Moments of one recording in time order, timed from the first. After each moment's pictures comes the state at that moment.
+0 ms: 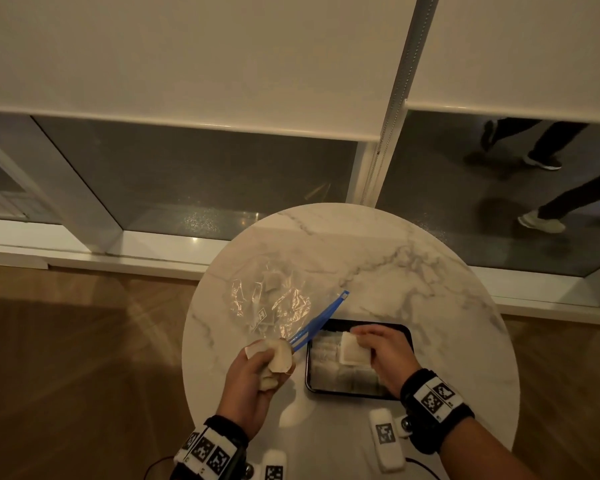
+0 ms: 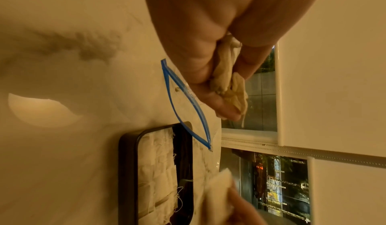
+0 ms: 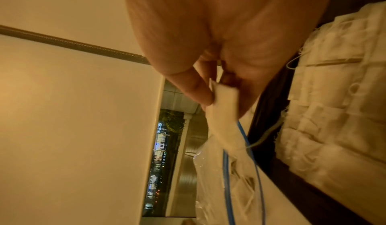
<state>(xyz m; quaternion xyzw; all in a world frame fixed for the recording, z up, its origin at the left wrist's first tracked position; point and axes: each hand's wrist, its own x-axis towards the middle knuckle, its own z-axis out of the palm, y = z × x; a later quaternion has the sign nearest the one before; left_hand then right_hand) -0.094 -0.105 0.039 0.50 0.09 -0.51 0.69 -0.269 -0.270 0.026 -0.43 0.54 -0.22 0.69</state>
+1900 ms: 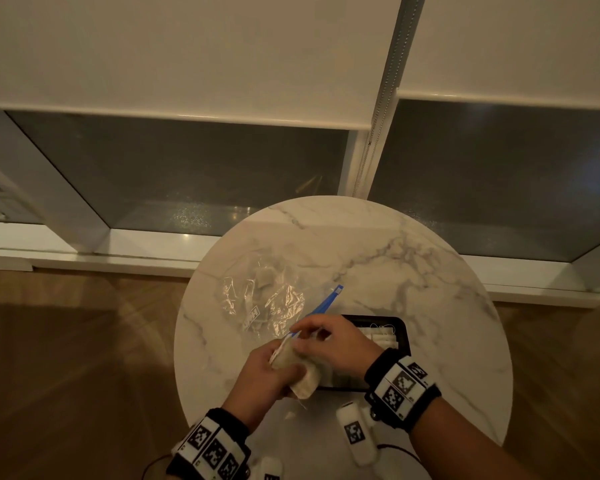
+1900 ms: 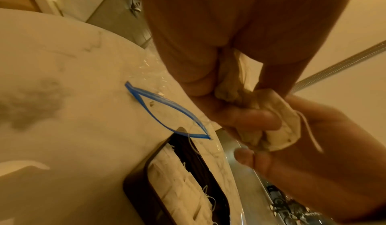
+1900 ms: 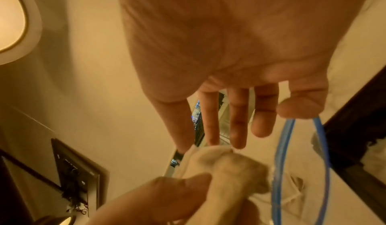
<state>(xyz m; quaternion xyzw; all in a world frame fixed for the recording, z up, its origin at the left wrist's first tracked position) -0.103 -0.115 0.061 0.61 -0.20 -0.55 0.53 -0.220 -0.250 0.065 -0.73 0.34 -0.03 0.59</state>
